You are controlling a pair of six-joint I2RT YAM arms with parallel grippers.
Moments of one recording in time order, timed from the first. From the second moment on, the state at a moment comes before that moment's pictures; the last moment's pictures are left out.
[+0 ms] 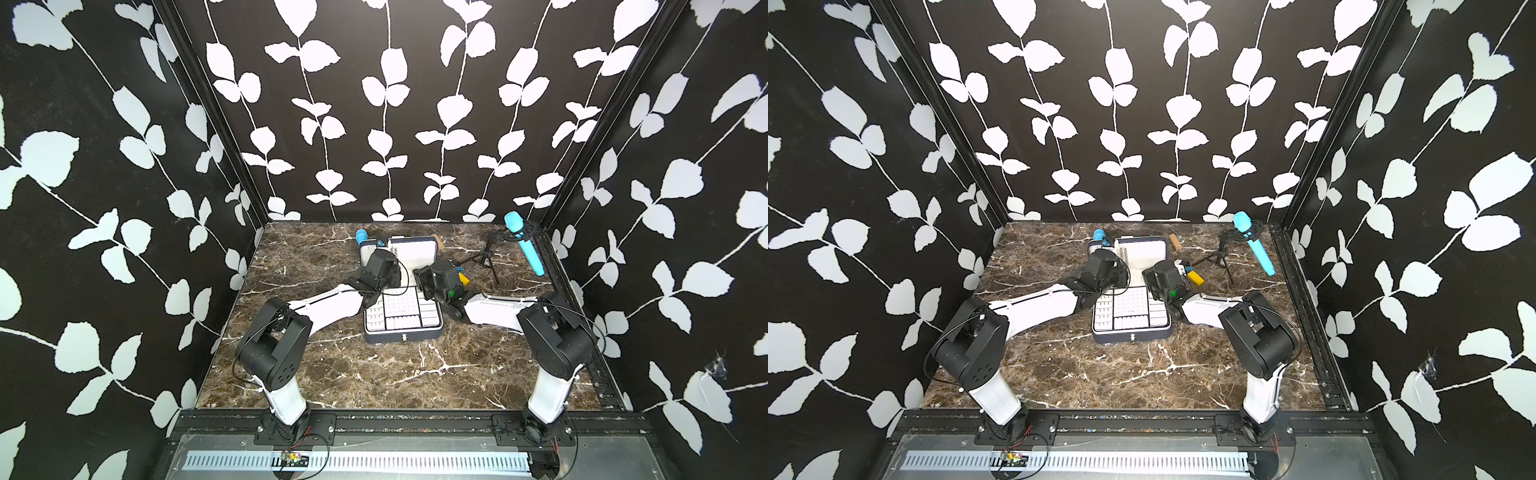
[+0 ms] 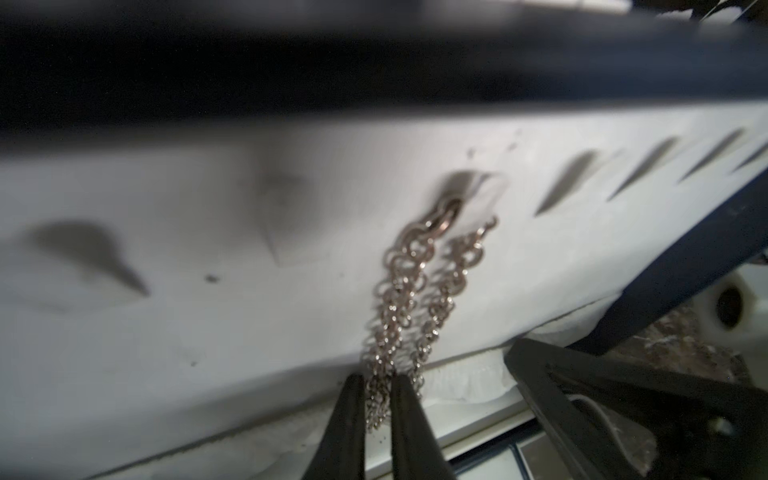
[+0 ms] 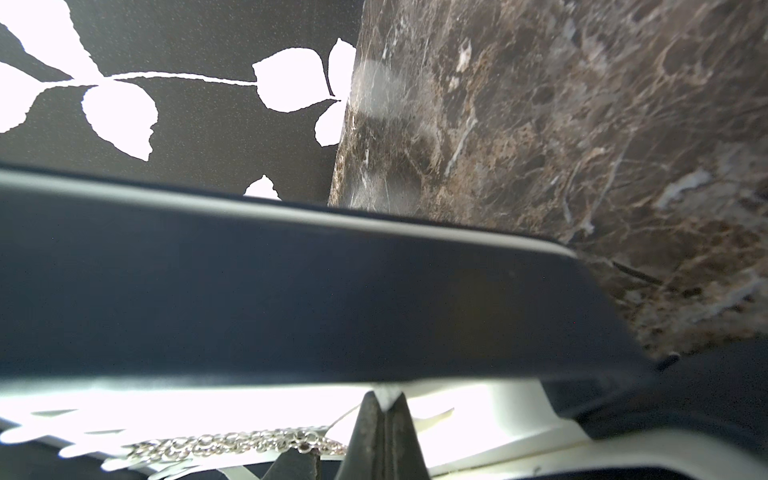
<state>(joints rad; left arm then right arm) -0.65 1.70 1.07 0.06 -0.21 -0.38 0.65 1.83 0.98 0.42 0.04 1.53</state>
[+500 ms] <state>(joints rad) -0.65 1.69 1.04 0.11 -0.19 -0.38 0.65 1.83 0.96 0.44 0.04 1.53</state>
